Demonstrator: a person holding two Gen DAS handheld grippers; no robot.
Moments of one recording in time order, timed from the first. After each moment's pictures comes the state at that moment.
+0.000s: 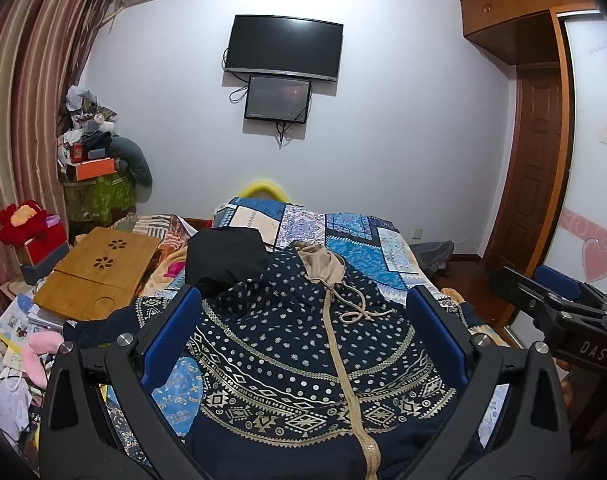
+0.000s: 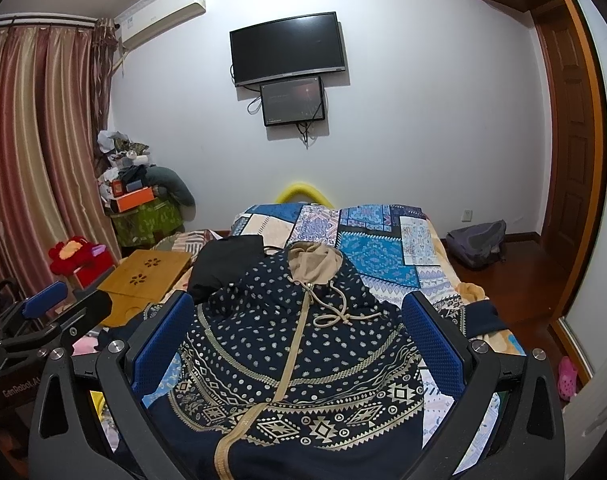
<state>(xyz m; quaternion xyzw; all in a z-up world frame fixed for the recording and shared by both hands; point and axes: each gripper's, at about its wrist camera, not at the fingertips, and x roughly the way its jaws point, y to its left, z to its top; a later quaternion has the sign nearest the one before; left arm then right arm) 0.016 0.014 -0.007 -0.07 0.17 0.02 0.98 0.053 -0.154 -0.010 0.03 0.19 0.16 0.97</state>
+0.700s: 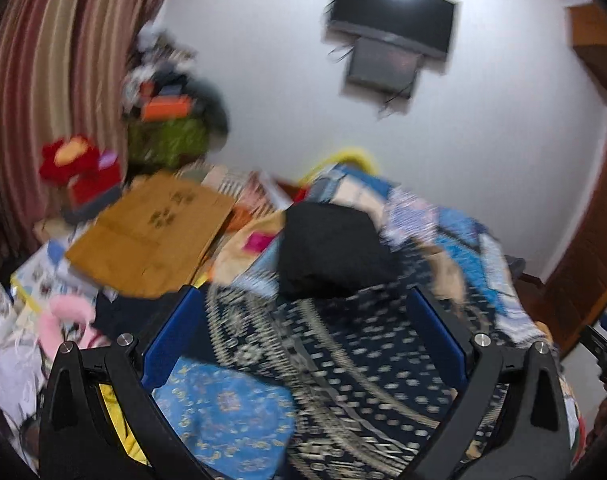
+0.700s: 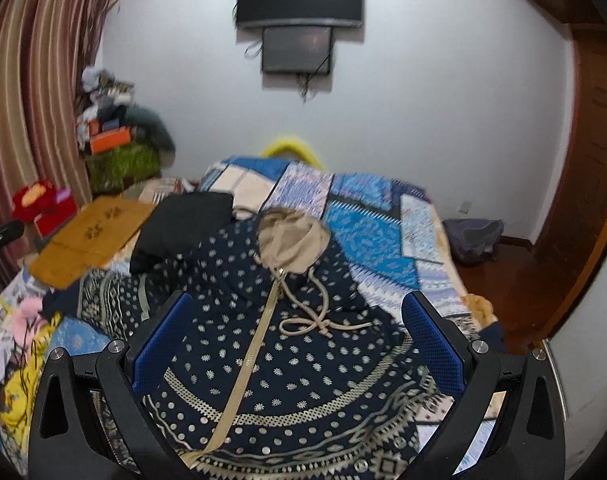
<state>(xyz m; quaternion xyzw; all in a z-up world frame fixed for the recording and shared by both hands) 0.142 0.194 -0.074 -0.16 0.26 0.16 0.94 0.182 -0.123 -0.056 -0.06 0.27 0.15 0.95</state>
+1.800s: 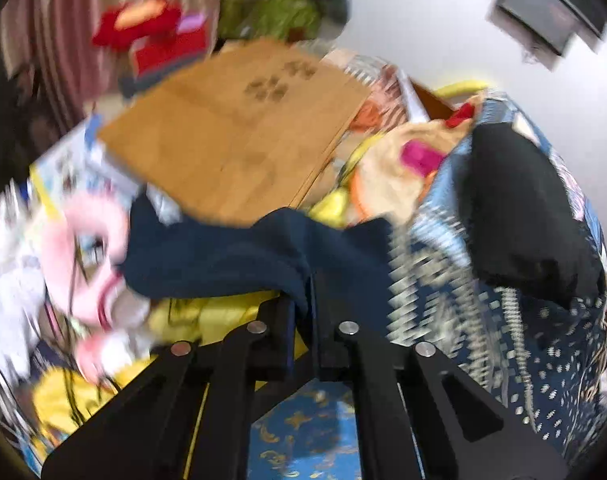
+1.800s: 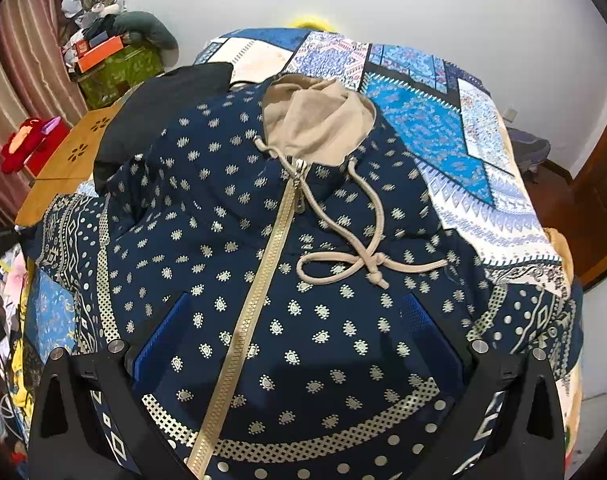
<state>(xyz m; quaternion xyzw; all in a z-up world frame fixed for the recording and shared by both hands) 0.220 0.345 -0.222 -0.23 0.39 0.28 0.85 0.287 -0.097 -0.153 -0.07 0.46 0.18 0.87</state>
